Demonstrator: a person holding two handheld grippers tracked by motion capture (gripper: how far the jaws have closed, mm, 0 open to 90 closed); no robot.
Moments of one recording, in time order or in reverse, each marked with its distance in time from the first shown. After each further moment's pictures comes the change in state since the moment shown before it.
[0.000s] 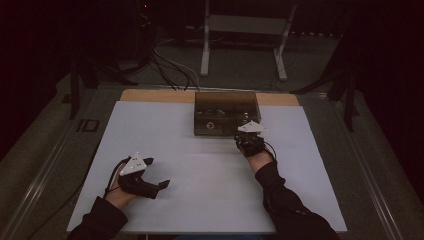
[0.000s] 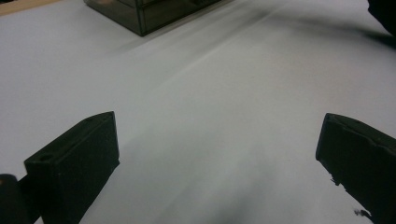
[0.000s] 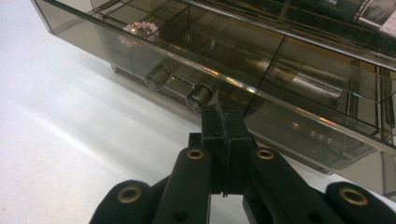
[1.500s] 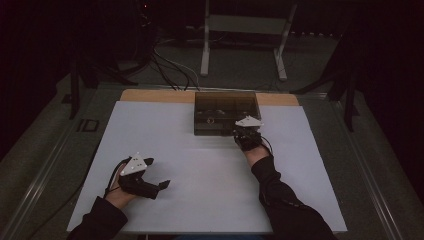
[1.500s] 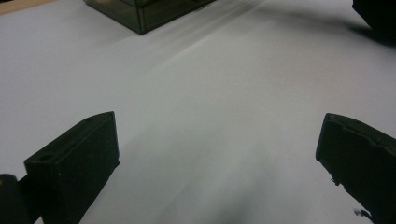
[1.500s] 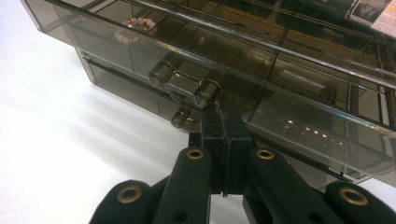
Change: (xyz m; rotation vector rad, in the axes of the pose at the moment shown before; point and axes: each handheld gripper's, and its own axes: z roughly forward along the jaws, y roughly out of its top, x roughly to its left) left arm 0.000 0.000 0.001 0.008 0.001 0.008; right arm -0.005 0.009 0.021 0.005 -0.031 0.016
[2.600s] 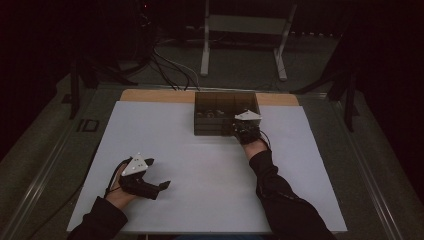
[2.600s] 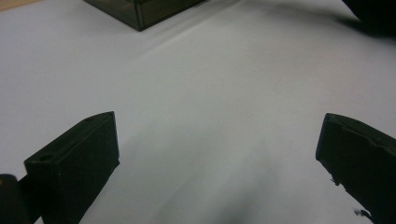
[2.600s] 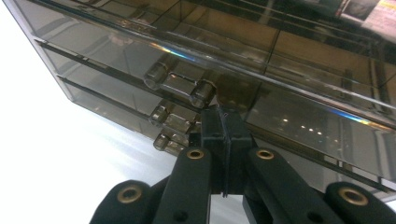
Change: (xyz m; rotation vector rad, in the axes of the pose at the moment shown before) left arm -0.001 -0.001 0.002 0.010 0.000 0.005; right arm -0.008 0.011 0.016 0.006 -0.021 0.019
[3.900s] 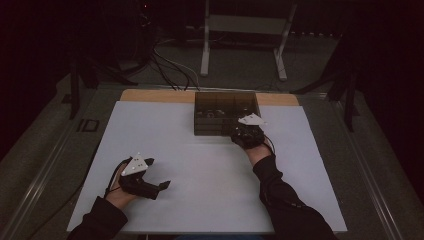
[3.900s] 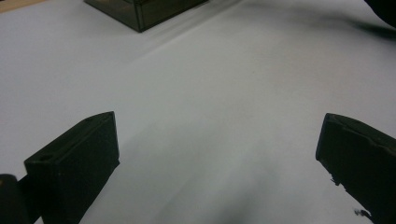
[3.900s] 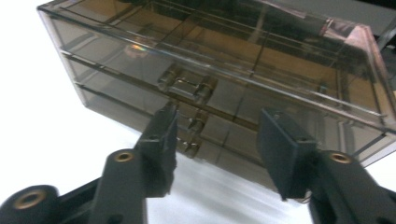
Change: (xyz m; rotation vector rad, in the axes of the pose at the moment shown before) left arm 0.000 0.001 0.000 -0.003 0.002 -0.001; right arm 0.005 -0.004 -0.028 -0.069 -0.032 -0.004
